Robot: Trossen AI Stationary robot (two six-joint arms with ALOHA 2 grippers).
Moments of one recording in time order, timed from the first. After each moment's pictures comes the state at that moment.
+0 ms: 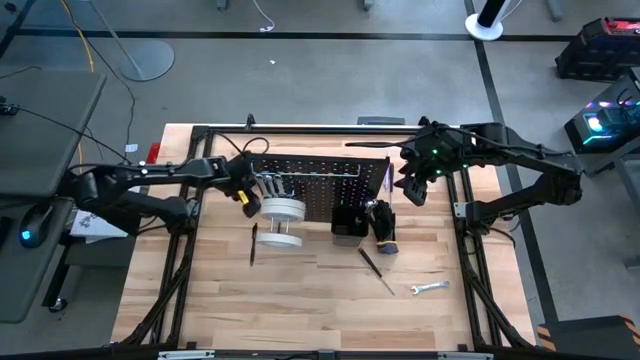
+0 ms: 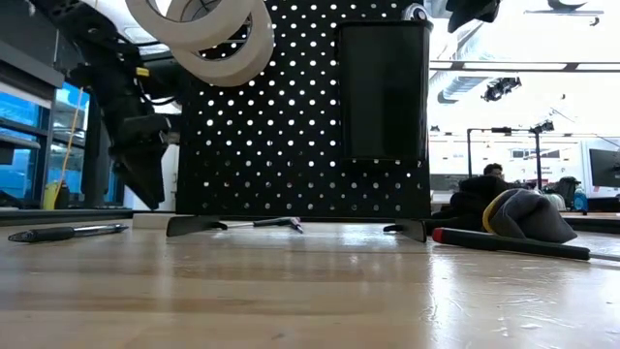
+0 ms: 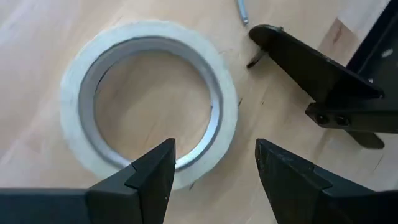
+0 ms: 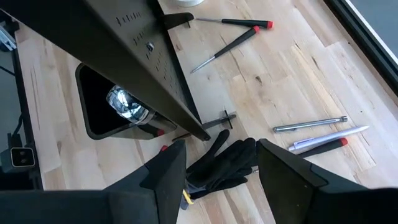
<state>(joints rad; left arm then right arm) 0.45 1.19 0.54 -0.51 0.14 -0.19 -0.13 1.21 1.51 -1.25 0.01 0.31</state>
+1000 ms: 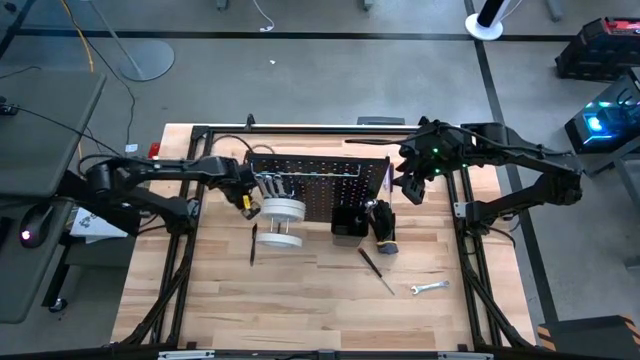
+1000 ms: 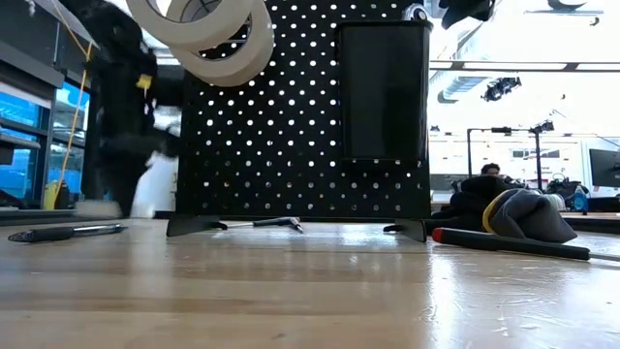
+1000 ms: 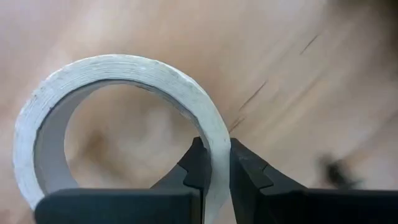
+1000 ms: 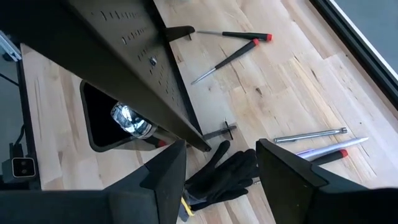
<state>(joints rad) 0.40 1.32 0.65 -0.78 -0.01 -0.33 -0.13 1.21 1.51 -1.21 0.02 0.31</state>
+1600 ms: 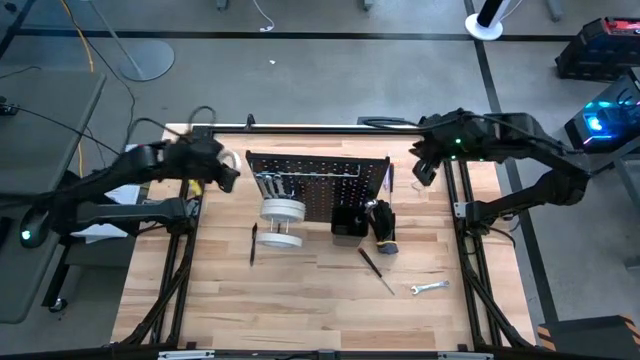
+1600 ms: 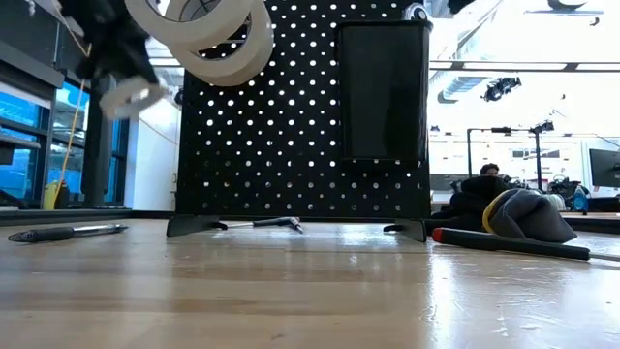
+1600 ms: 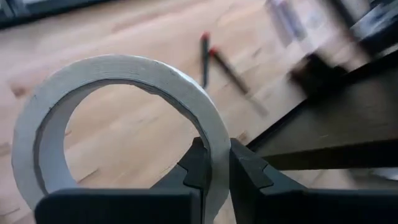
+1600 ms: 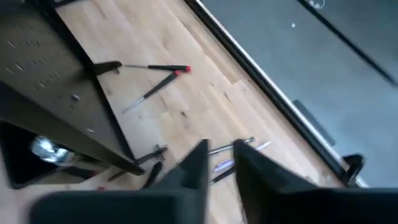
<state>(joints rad) 0.40 0.75 0.92 -0.98 -0.06 -0.62 -0.13 1.20 1.68 -1.36 0.34 0.31</state>
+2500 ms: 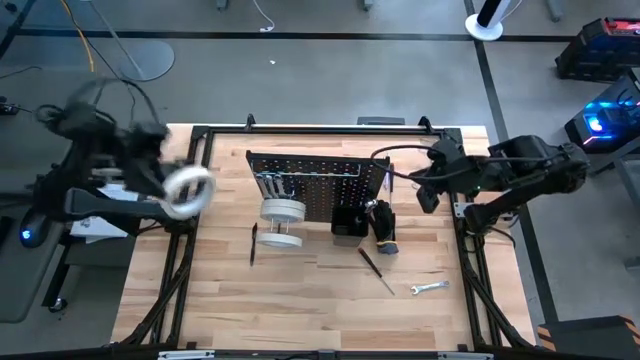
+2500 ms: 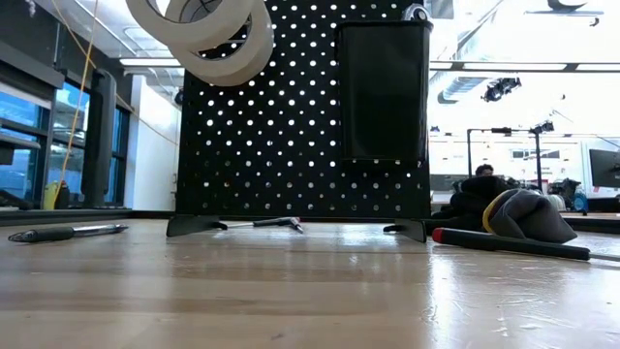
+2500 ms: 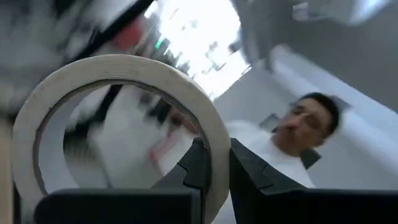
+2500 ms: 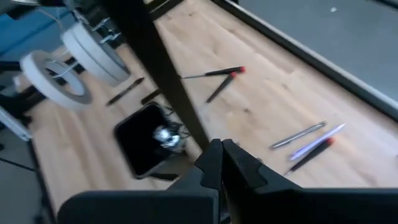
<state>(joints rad) 0.19 0.72 1.26 -0.22 0.88 -1.12 0.29 1.22 1.70 -1.38 0.50 0.84</state>
